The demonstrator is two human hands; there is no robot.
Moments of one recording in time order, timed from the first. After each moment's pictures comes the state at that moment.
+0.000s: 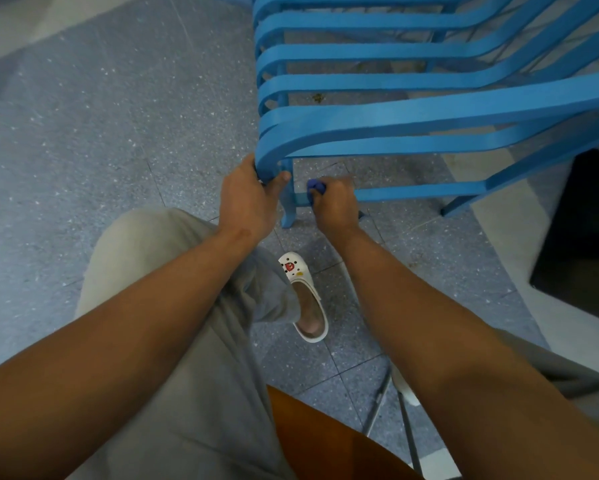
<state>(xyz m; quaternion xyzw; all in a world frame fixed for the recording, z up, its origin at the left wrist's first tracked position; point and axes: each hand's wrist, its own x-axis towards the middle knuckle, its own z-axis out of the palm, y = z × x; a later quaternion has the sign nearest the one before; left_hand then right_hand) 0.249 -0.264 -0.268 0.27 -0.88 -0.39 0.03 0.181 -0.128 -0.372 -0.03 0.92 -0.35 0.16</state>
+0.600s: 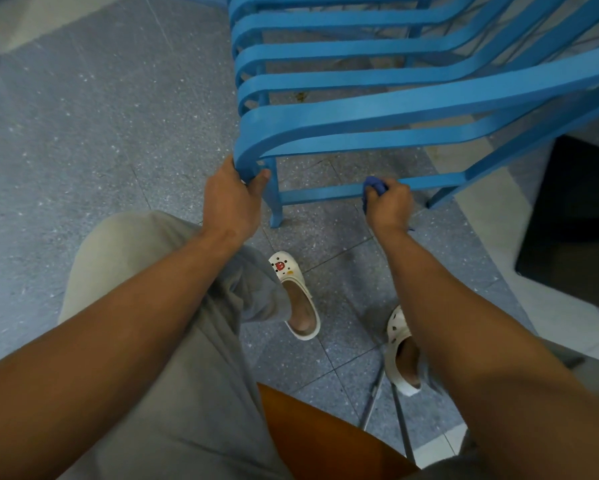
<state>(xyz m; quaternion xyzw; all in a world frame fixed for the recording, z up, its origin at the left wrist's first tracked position) 0.251 -0.261 -0.267 0.27 -0.88 -0.39 0.04 0.164 -0.019 -0.374 0.15 0.88 -0.44 0.10</state>
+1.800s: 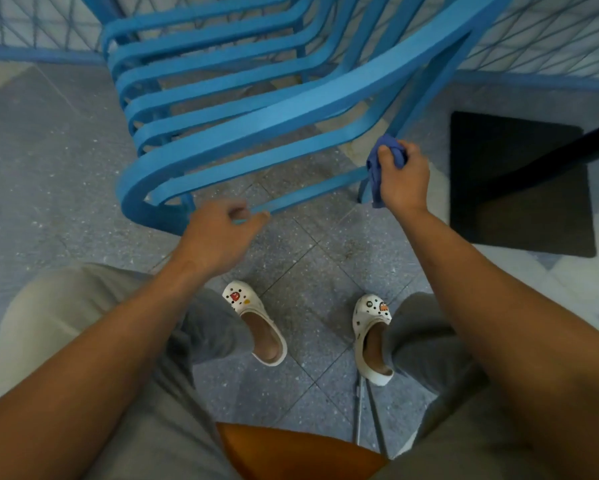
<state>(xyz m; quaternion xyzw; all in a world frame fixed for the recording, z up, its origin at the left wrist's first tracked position) 0.233 -0.160 -0.207 0.13 -0.89 -0.38 -0.19 0.135 0.136 -0.300 0.22 0.84 -0.49 -0.06</state>
